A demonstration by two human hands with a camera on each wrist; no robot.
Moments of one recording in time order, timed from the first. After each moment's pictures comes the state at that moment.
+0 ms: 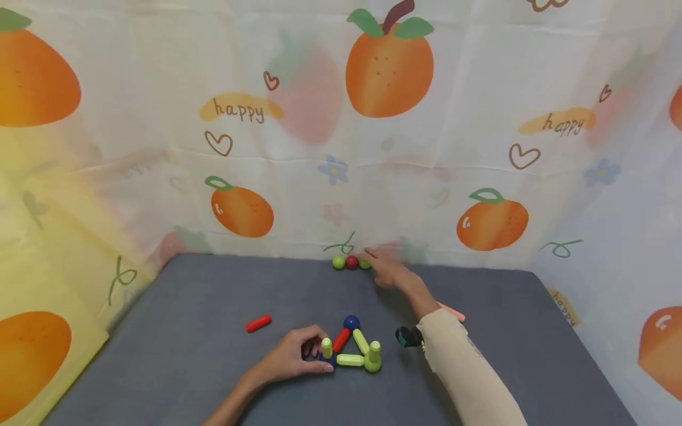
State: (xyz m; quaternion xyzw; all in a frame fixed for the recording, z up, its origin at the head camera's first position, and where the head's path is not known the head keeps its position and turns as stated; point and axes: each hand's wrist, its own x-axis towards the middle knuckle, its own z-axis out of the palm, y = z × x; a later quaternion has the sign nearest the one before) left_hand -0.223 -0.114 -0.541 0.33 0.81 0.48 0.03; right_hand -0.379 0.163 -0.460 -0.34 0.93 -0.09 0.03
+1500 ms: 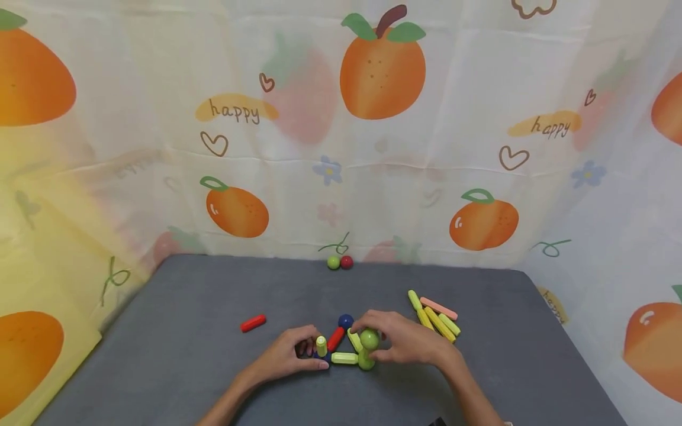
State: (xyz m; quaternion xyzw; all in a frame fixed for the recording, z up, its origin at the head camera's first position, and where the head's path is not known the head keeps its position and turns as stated) left_hand -0.223 -0.114 -0.540 0.34 0.82 0.46 0.03; right_hand -0.218 0.195 -0.419 -0.46 0.83 -0.28 0.12
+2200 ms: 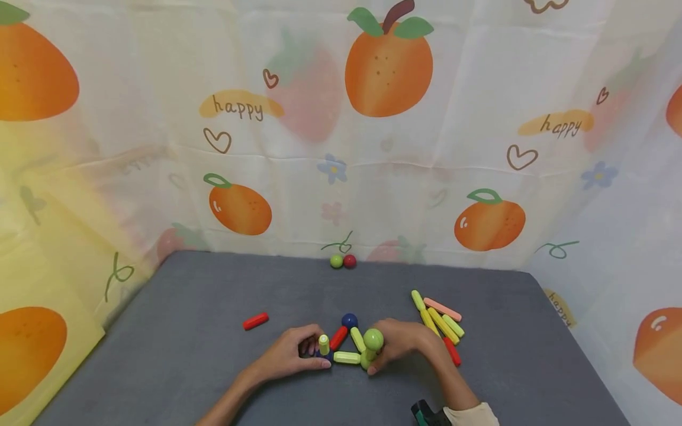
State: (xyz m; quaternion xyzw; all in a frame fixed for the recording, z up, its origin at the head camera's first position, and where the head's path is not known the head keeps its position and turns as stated) left_hand -0.222 -0.112 -0.539 0.32 0.82 0.46 0.05; right_hand -0.255 0.189 -0.457 -0.41 0.80 -0.30 0.31
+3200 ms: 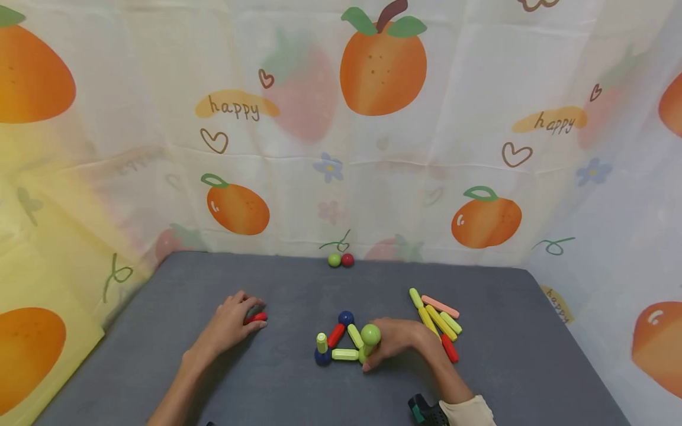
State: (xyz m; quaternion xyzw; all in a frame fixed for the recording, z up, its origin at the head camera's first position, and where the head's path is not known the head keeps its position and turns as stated) left_hand -0.233 -0.200 -0.504 0.16 0.95 0.22 -0.14; right_hand -0.261 0.187 -0.465 -0.40 0.80 -0.31 0.32
